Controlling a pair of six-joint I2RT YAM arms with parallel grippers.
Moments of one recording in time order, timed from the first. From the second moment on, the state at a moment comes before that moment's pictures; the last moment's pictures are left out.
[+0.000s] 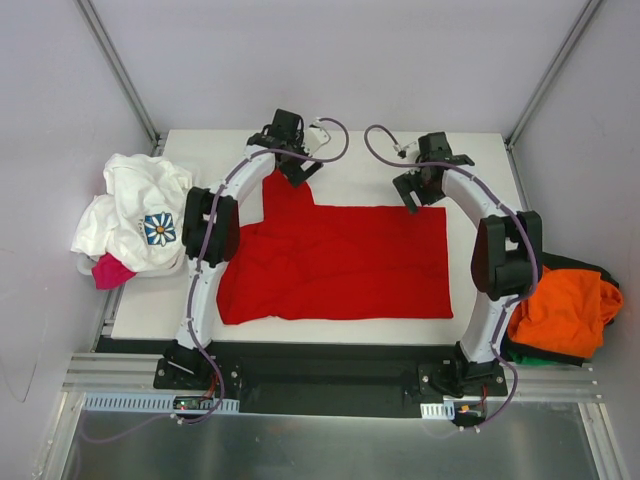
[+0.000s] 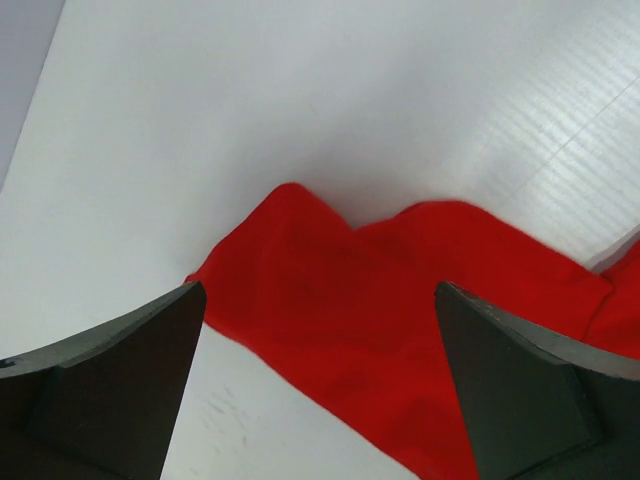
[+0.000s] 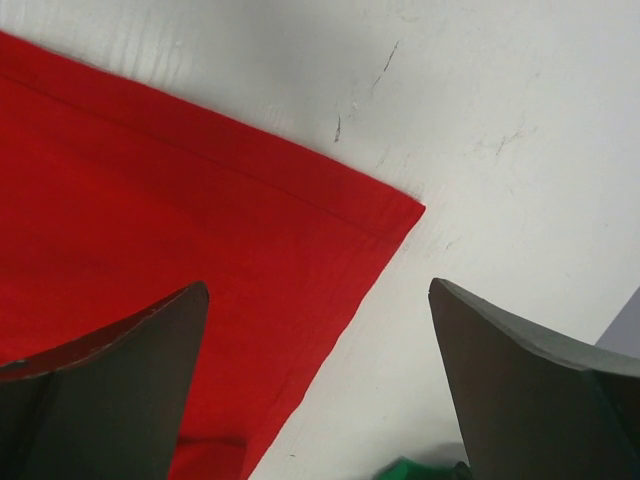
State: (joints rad) left arm -0.36 2.34 2.10 -0.62 0.08 0.60; right arm 0.21 1.91 1.54 -0.69 0.14 -0.35
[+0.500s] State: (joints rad) left arm -0.36 2.48 2.28 -0.63 0.17 0.56; right arm 0.19 1.94 1.55 -0.71 0.07 -0.33
